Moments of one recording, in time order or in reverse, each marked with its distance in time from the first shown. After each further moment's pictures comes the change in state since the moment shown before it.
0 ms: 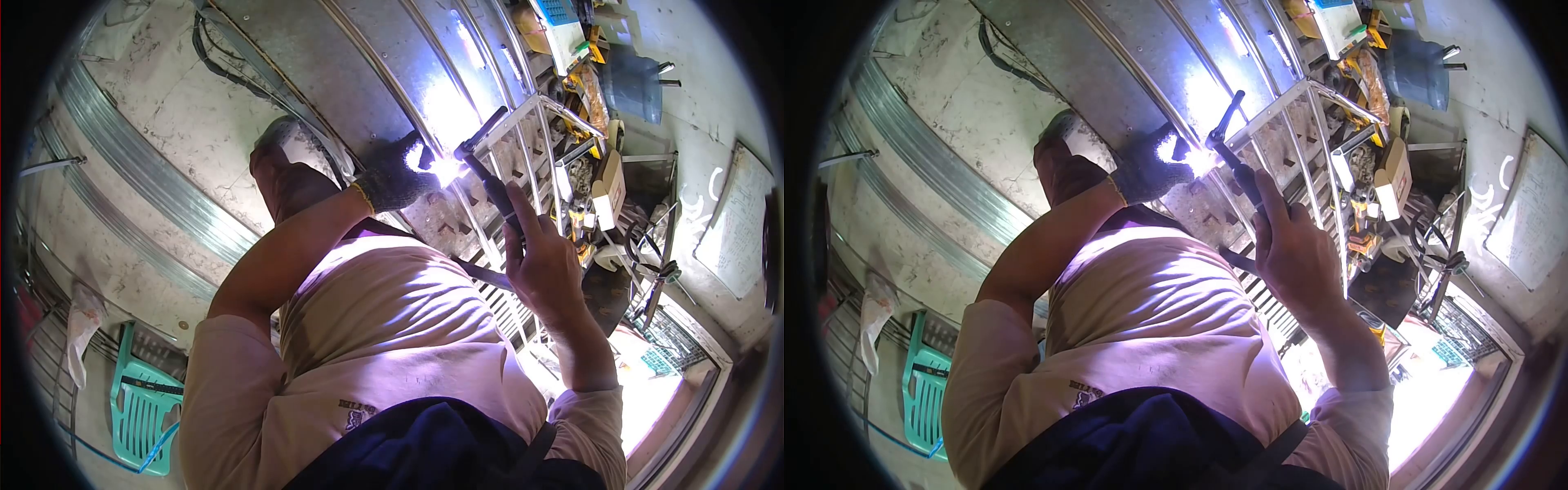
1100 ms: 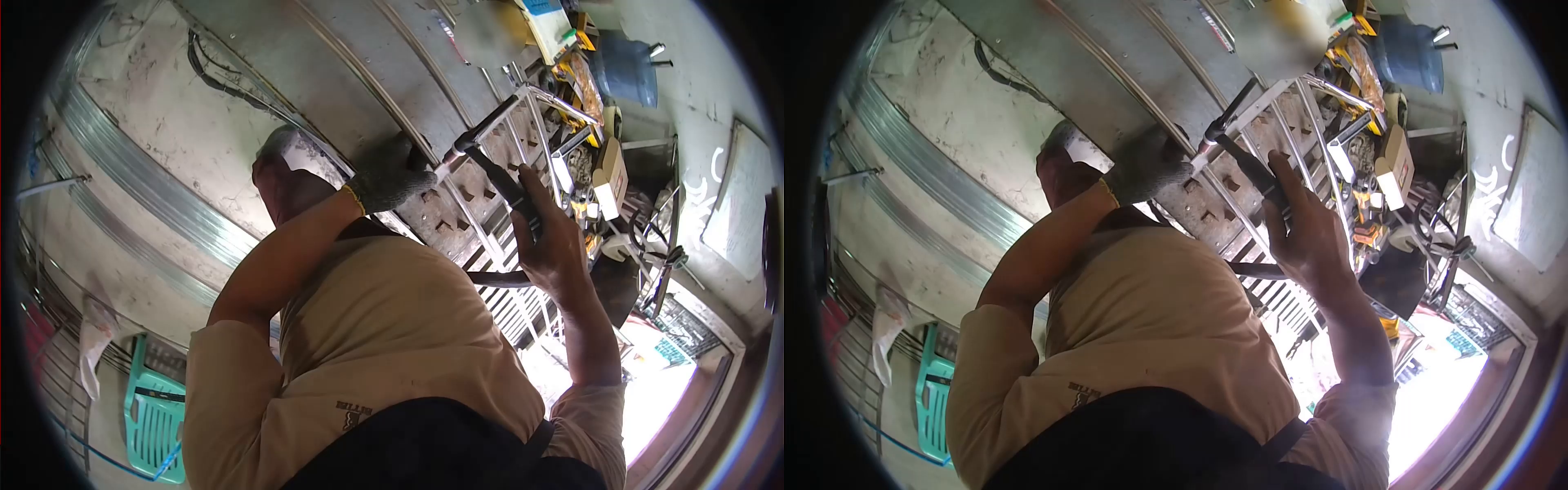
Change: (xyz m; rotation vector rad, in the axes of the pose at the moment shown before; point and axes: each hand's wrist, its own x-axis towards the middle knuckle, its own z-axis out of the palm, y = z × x) left_hand 0.003 0.025 -0.001 0.091 -0.008 -0.045; right_hand 0.002 0.032 0.001 0.309 0.156 -0.032
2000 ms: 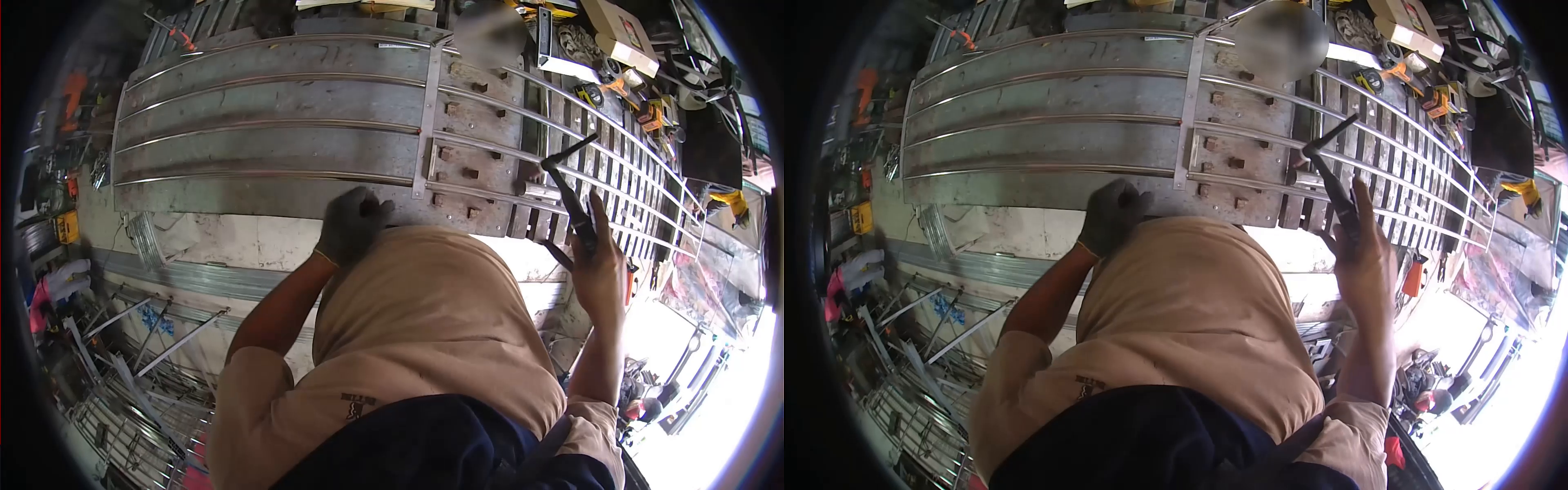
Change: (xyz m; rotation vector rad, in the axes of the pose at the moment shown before) left_hand 0.022 0.058 -0.077 0.723 -0.520 0.065; right_hand -0.168 0.025 0.023 0.382 0.302 0.899
